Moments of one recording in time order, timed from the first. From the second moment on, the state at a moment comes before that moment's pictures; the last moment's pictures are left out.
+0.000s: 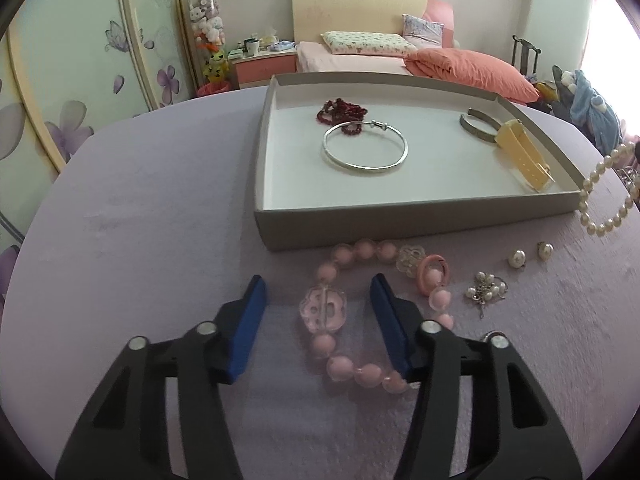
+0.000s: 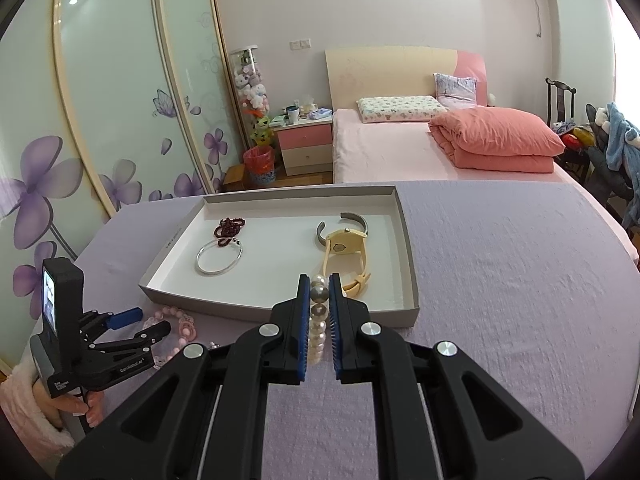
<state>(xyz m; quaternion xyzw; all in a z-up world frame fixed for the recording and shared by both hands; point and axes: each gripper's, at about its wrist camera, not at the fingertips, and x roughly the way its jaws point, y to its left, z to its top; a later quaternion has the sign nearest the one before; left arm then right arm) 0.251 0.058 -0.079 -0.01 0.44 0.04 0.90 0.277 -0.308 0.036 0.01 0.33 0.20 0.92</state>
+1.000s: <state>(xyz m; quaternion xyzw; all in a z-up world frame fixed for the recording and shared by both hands) 0.198 0.059 0.038 -0.04 0.29 0.00 0.96 0.263 -0.298 0.071 0.01 0.28 0.22 0.93</state>
